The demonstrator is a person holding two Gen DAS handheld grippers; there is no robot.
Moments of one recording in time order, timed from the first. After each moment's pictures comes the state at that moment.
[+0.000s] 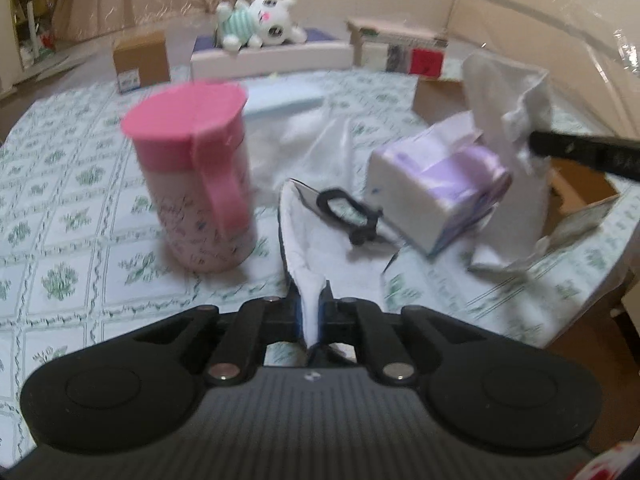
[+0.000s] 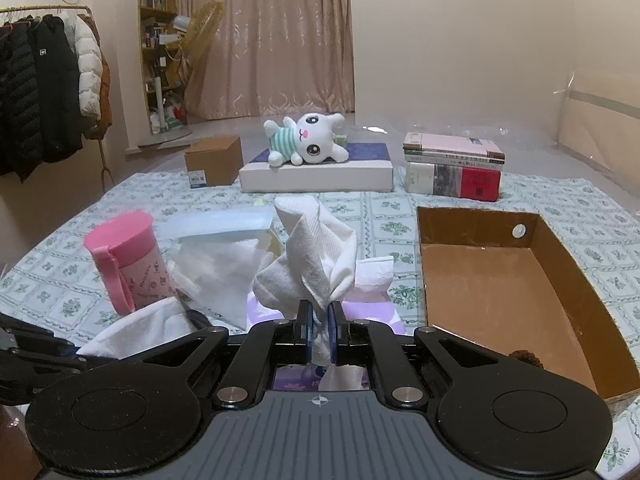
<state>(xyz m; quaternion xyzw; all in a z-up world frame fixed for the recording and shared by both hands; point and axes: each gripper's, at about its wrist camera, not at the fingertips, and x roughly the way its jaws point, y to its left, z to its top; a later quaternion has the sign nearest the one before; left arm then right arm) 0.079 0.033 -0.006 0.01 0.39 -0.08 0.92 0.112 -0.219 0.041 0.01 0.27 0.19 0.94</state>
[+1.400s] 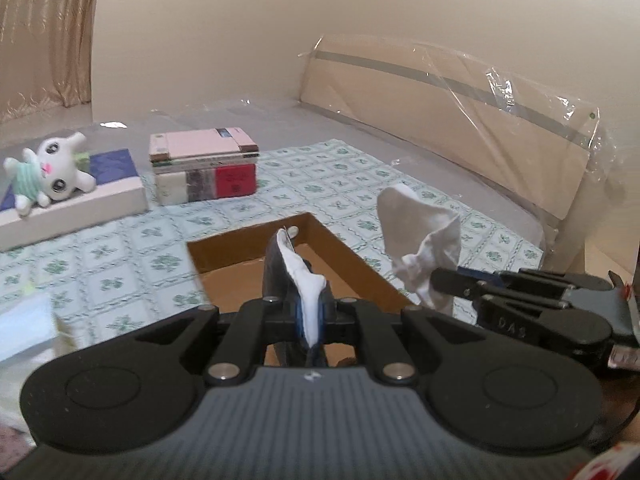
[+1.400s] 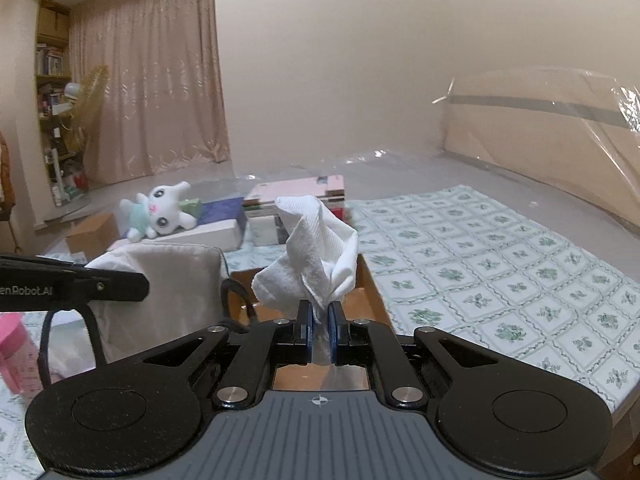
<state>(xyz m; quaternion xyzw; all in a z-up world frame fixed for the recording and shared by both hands) 0.191 -0.194 0.094 0.00 0.28 -0.27 0.92 0.144 -0.397 0.073 0.07 0.23 0.04 0.97</state>
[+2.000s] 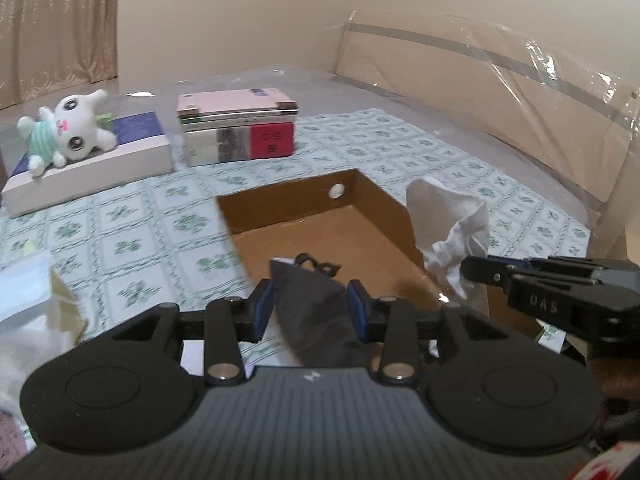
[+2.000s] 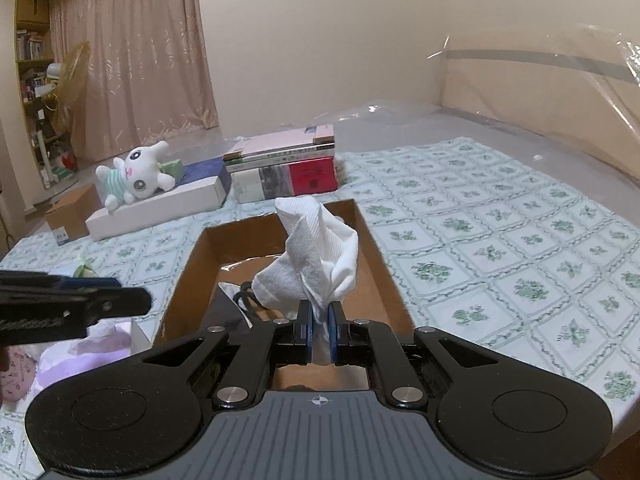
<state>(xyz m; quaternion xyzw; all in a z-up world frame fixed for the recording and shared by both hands) 0.219 -0.185 0.031 0.01 0.31 -0.22 0.92 0.183 -0.400 0.023 0.09 0.28 0.04 0.95</state>
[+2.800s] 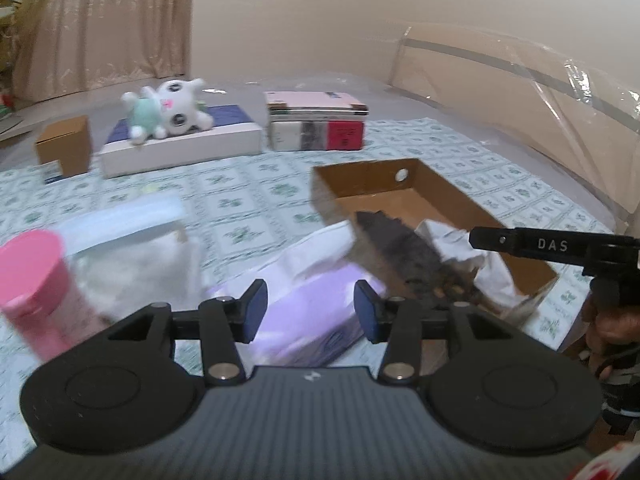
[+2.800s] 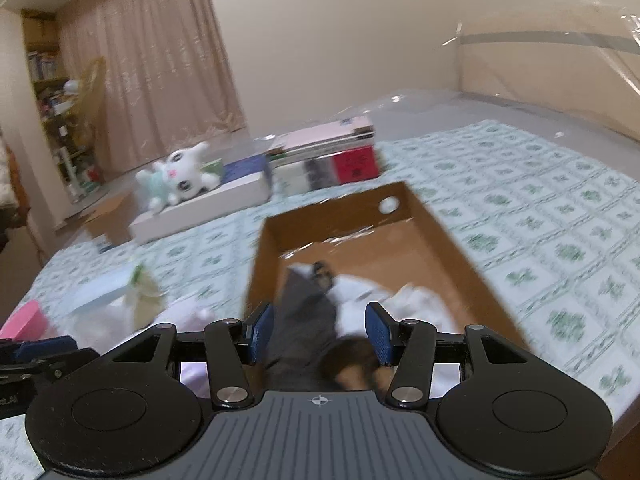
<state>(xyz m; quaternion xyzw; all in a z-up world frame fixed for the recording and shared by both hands) 0.115 -0.094 0.039 0.00 0.30 -0.13 0.94 0.142 -0.348 0.036 0.13 0.29 0.08 0.94</state>
